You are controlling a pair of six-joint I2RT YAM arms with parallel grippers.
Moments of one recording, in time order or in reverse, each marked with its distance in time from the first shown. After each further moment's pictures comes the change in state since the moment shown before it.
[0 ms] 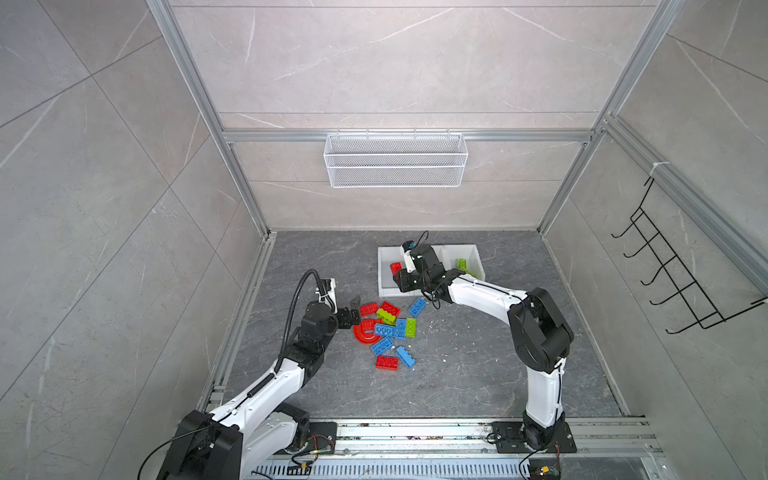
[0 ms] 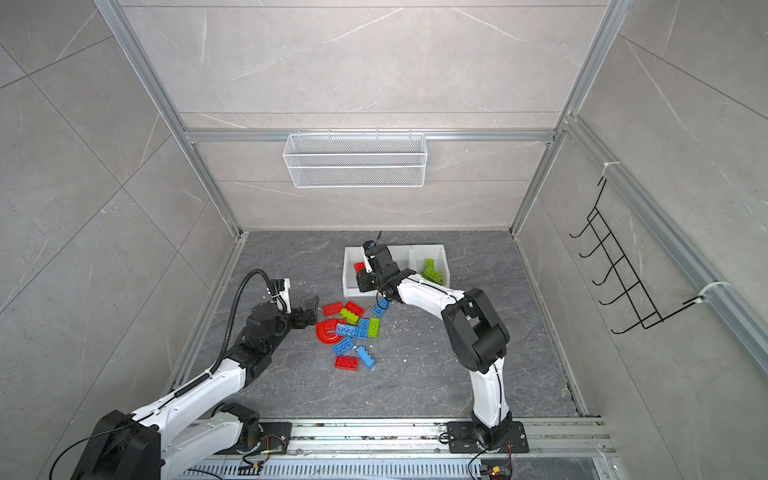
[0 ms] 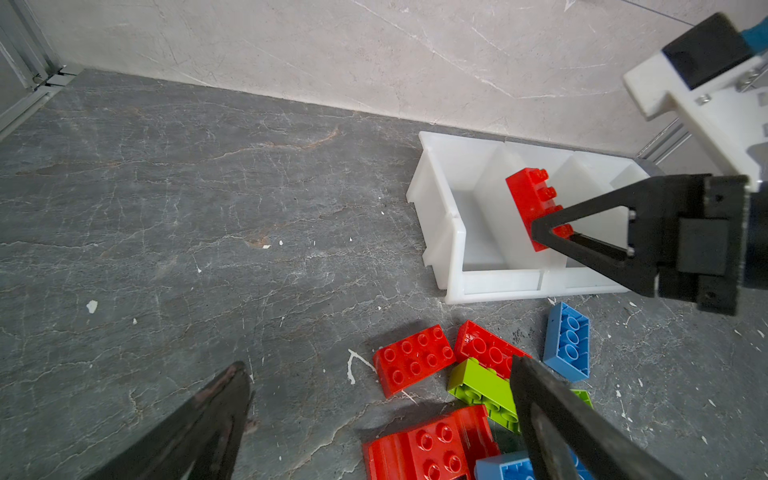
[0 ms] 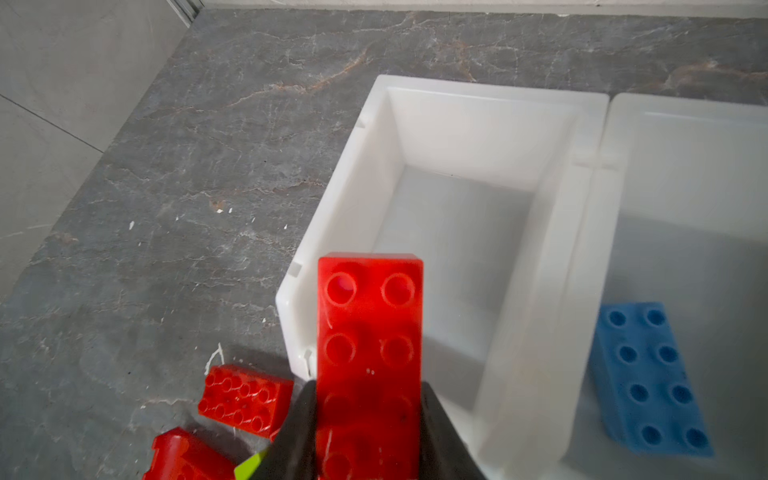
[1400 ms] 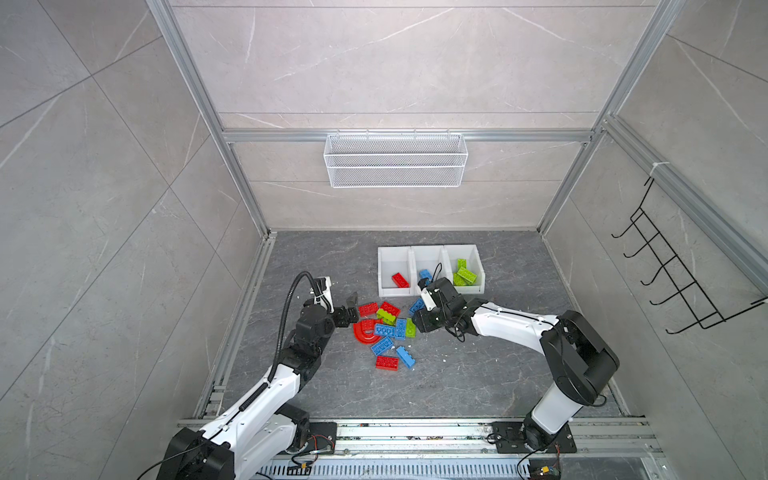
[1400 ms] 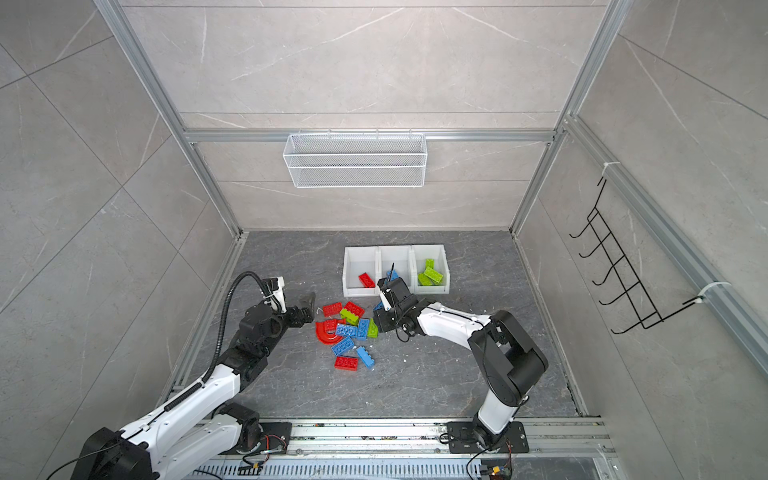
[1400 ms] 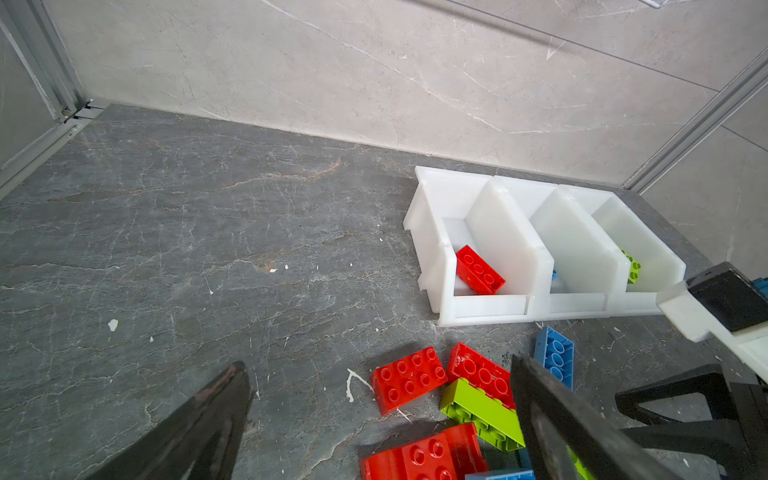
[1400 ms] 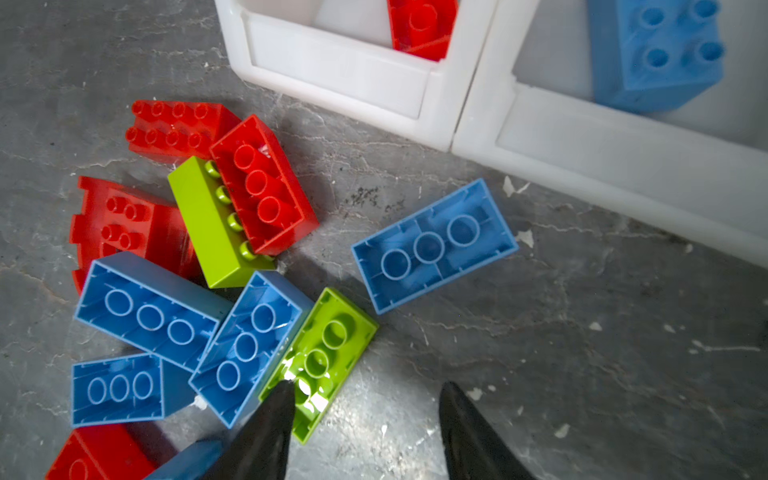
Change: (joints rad) left arm 0.000 -0.081 0.000 -0.013 -0.021 -0.005; right arm 0.034 -0.314 -0.488 -0.057 -0.009 -0.050
